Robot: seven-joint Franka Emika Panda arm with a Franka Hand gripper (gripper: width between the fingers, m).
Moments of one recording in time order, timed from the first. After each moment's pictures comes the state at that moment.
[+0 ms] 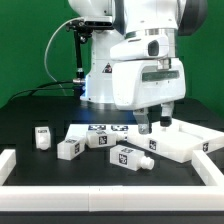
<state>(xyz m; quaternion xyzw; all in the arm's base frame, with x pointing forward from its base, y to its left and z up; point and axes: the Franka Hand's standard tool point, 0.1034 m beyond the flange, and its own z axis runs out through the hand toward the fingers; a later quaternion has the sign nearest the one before) 0.565 0.054 0.088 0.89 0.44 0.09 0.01</state>
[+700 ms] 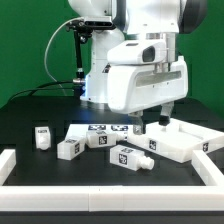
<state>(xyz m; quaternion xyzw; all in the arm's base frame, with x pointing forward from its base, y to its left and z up) 0.545 0.047 0.077 0.92 0.39 0.04 0.00</state>
